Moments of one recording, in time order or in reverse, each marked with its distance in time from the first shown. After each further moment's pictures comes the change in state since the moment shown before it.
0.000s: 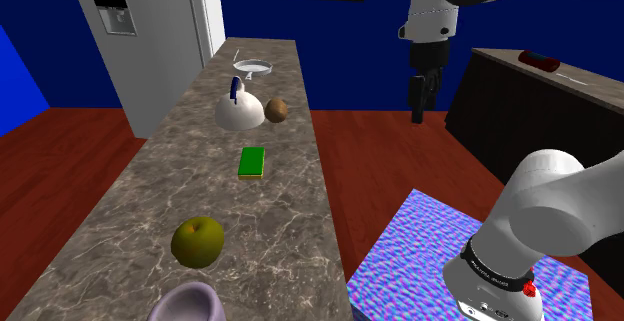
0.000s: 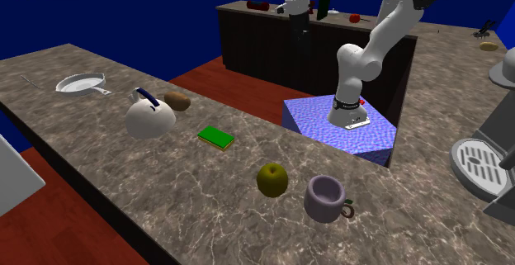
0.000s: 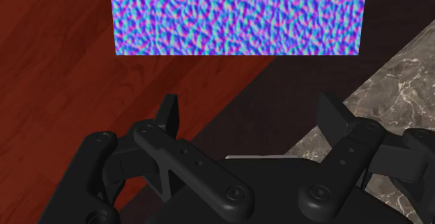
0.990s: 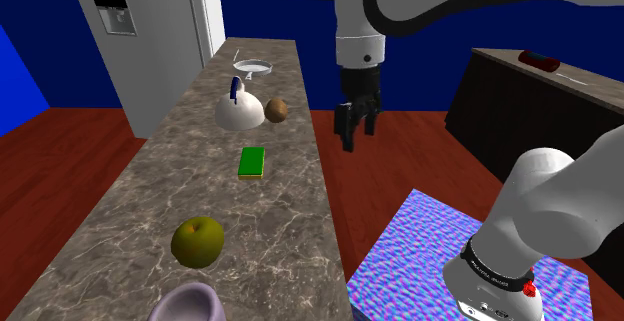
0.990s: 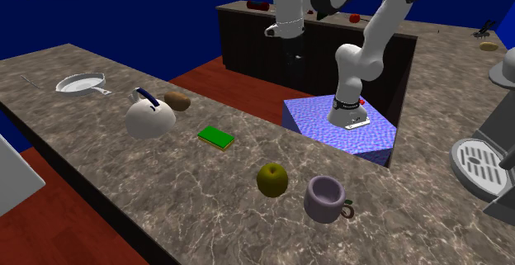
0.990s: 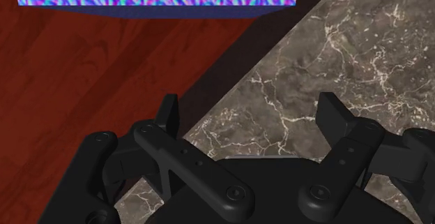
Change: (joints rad) arm 0.097 0.262 0.217 0.083 0.176 0.230 0.249
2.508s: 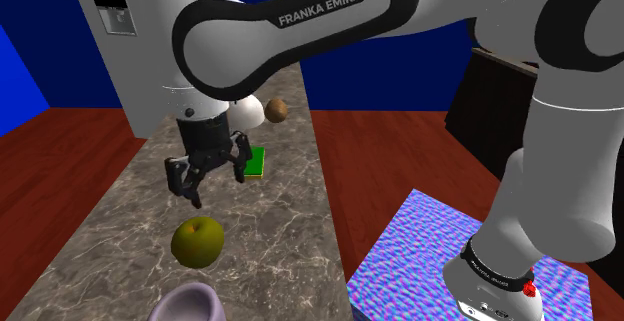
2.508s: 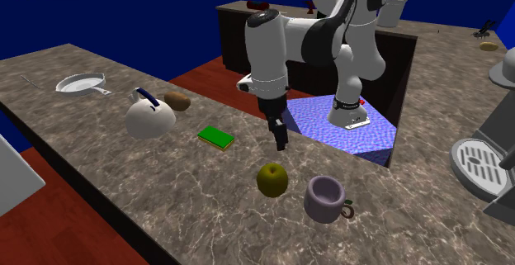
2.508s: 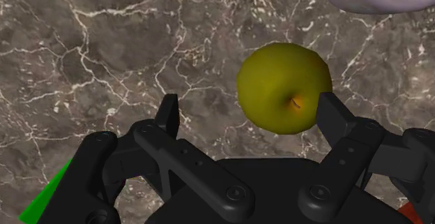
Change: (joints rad) arm 0.176 0.756 0.242 0.644 -0.139 0.200 0.459
